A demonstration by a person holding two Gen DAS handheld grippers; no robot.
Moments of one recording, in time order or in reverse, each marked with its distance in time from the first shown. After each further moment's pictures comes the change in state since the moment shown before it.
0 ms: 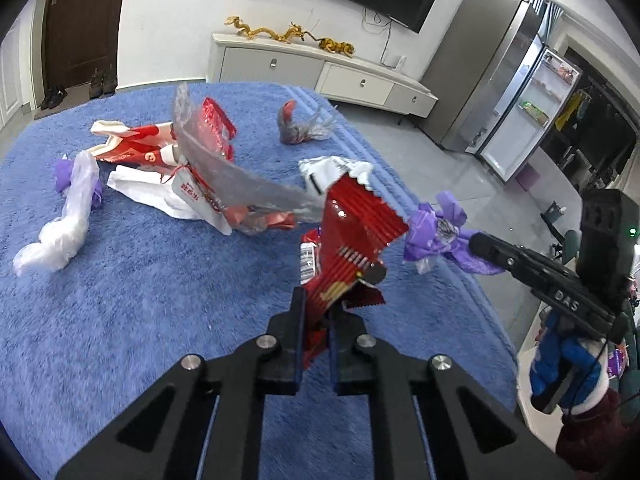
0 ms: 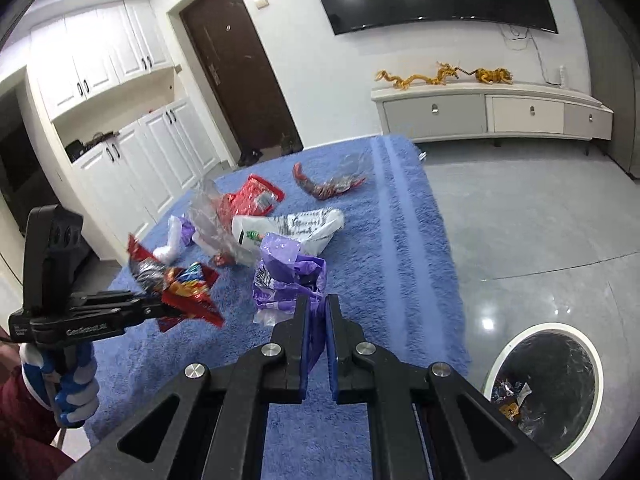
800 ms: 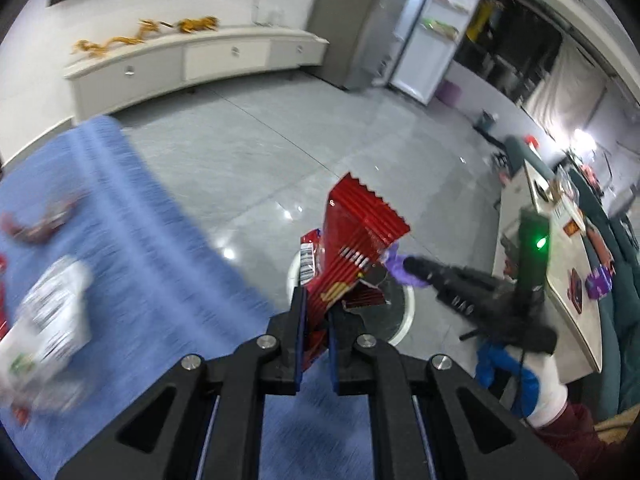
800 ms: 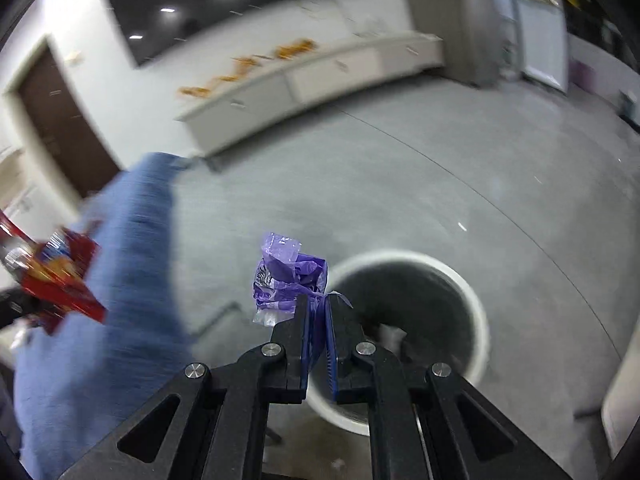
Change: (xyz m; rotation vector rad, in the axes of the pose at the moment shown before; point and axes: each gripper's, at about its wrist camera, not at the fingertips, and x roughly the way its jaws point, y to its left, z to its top) left arm 0.141 -0.197 0.063 0.358 0.177 -0.213; right arm -0.042 -0.195 -0.071 0.446 0.003 -0.492
